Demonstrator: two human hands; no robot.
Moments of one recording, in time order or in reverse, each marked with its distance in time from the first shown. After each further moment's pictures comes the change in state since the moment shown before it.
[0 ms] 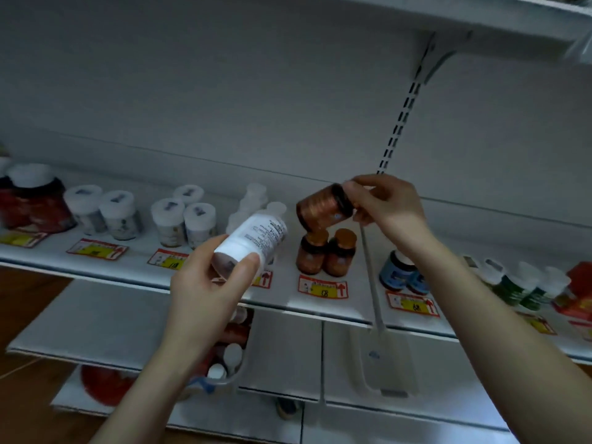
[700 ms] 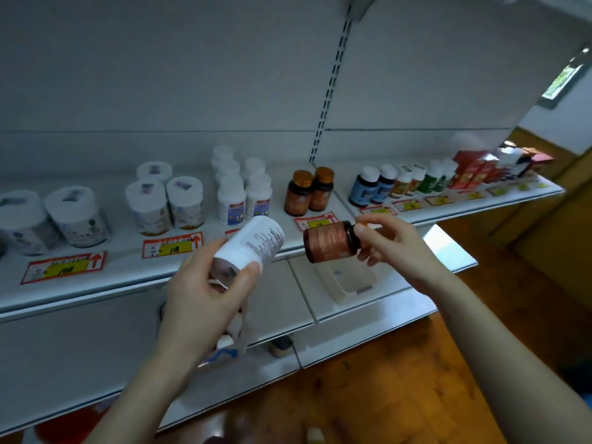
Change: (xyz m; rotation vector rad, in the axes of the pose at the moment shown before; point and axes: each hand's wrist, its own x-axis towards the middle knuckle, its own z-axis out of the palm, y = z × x) left_hand 0.021 -0.058 -0.111 0.038 -0.481 0.067; right_hand -0.167 -0.031 0.069 0.008 0.171 0.441
